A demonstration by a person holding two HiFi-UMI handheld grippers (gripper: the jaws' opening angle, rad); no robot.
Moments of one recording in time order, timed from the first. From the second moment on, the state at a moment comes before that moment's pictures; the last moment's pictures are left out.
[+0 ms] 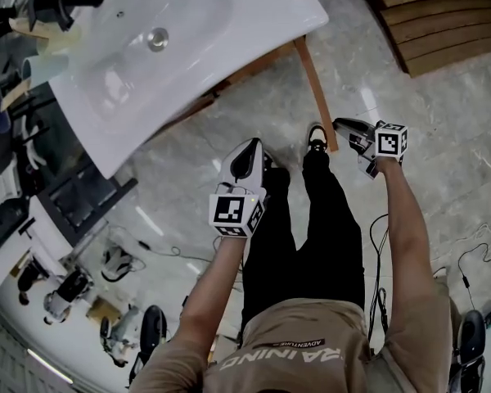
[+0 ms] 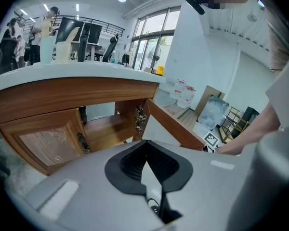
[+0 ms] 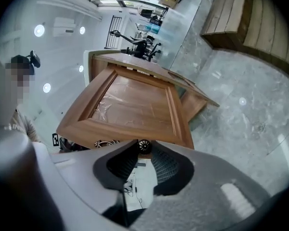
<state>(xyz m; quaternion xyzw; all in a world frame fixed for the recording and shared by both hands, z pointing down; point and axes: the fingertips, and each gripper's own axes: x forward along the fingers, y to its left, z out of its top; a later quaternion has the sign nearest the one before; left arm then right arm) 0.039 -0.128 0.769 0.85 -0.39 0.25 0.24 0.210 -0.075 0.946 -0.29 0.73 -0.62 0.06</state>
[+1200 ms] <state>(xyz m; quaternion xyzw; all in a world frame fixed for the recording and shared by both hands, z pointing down) 0.019 -0.107 0.661 0.85 -0.40 0.26 0.21 0.155 -0.020 0.783 -0.35 0.79 -0.50 -0.08</state>
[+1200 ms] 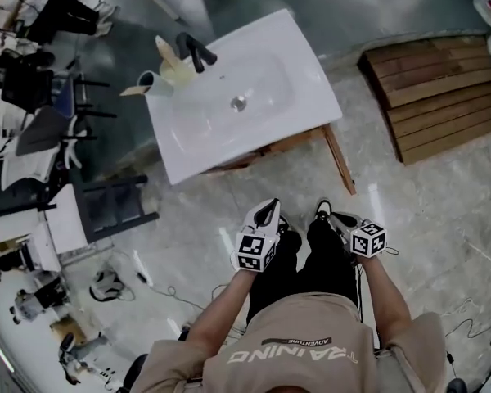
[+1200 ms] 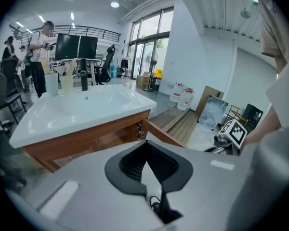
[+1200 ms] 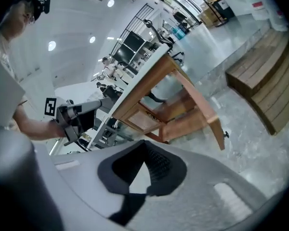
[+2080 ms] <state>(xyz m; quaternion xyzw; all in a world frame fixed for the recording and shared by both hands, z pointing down) -0.070 -0.128 0.486 0.86 -0.49 0.10 0.14 0.056 -0.131 0.490 -0.33 0.92 -0.20 -0.06</state>
